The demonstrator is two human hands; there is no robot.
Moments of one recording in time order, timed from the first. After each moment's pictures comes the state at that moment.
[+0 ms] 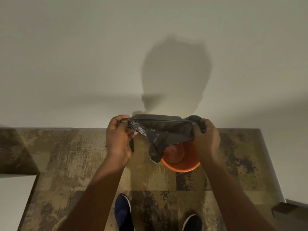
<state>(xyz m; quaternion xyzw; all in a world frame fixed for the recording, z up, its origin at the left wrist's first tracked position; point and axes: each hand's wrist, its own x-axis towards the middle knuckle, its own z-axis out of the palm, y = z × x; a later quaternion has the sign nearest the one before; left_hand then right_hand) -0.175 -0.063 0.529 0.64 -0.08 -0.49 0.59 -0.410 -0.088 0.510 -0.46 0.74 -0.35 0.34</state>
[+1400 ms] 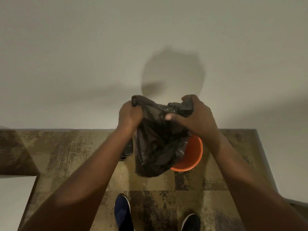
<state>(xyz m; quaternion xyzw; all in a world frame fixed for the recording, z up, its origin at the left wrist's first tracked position) -0.178 -0.123 0.551 0.77 -0.38 -0.40 0.32 -0.397 -0.126 0.577 -0.66 0.64 -0.21 0.32</state>
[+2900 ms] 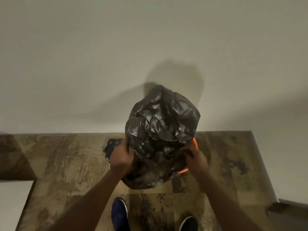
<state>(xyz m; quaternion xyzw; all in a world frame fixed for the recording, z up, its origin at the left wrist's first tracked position) -0.181 -0.012 0.465 0.76 -0.52 -0.30 0.24 -0.447 -0.029 0.484 -0.49 0.73 -0.17 0.44</state>
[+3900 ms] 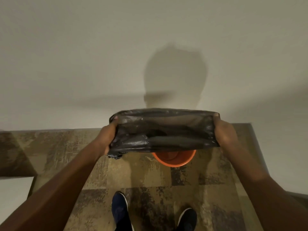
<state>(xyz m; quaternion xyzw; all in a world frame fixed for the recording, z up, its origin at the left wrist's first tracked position) -0.144 -0.072 0.498 0.75 -0.14 -0.57 0.31 -0.520 -0.111 0.522 -0.39 0.81 -0.23 0.36</state>
